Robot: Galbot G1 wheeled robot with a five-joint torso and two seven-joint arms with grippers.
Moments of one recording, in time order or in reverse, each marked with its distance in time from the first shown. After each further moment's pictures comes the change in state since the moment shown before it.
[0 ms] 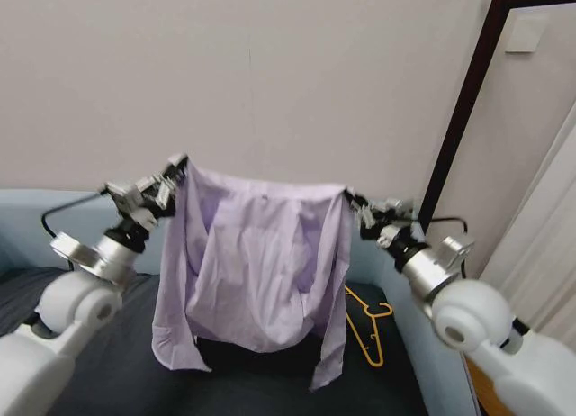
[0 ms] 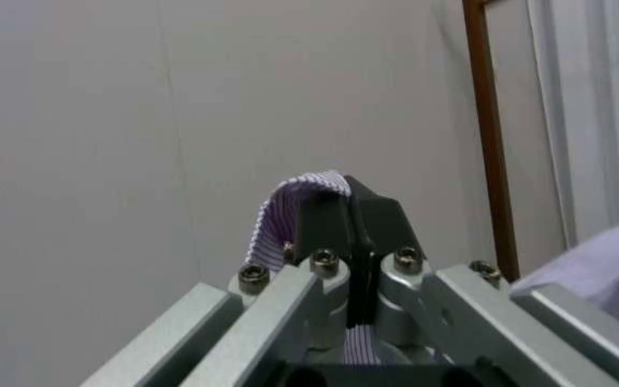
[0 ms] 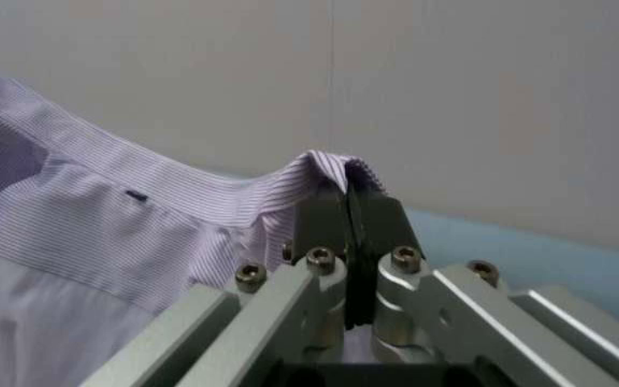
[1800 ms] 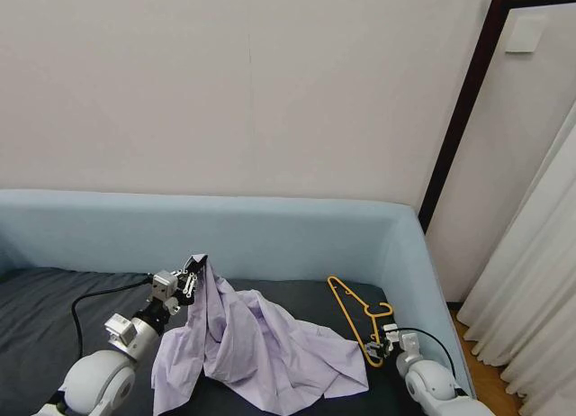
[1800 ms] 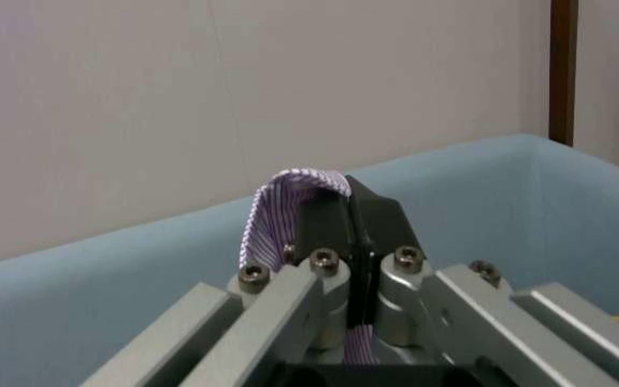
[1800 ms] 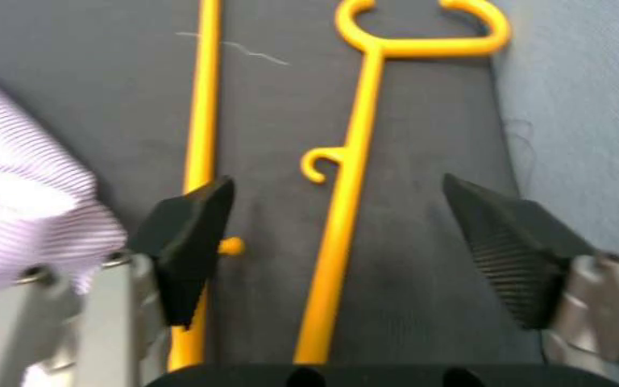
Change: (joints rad) left arm 0.187 -0.100 -0.026 0.069 0.210 0.026 -0.070; right arm -0.056 0.309 0.089 -0.931 -0.262 -0.131 -0.186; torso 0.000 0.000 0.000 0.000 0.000
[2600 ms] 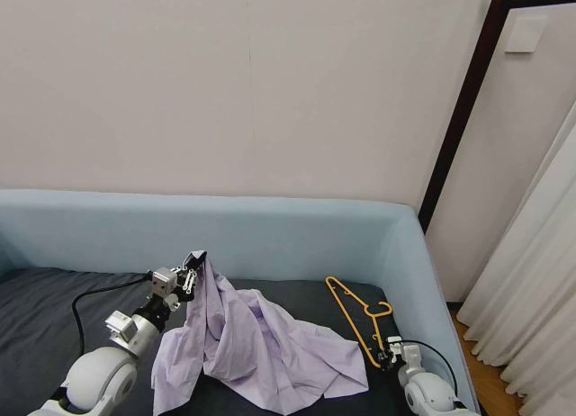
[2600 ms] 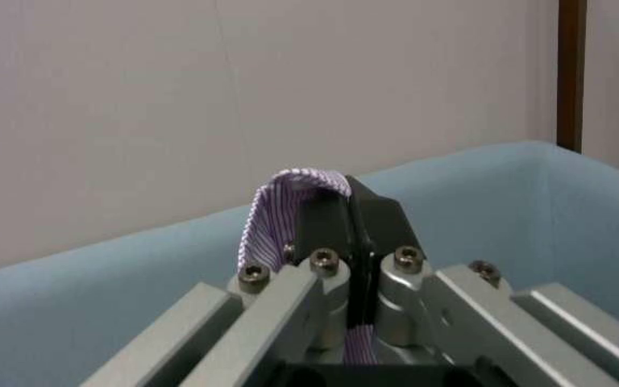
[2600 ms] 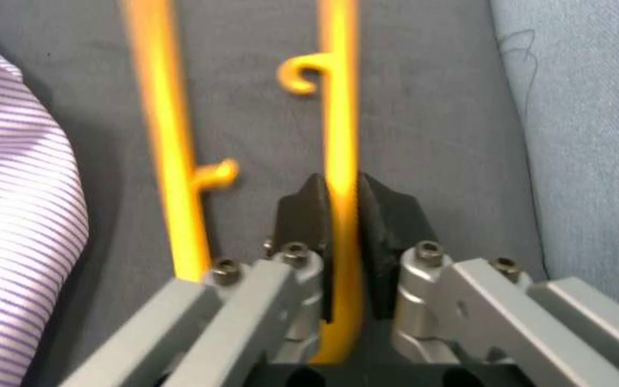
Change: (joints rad) left arm -0.023 0.004 0.012 0.012 -0.007 -0.008 -0.013; right arm -0.035 0.024 0.015 -0.037 -0.016 -0.001 0.039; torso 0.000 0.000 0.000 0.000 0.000
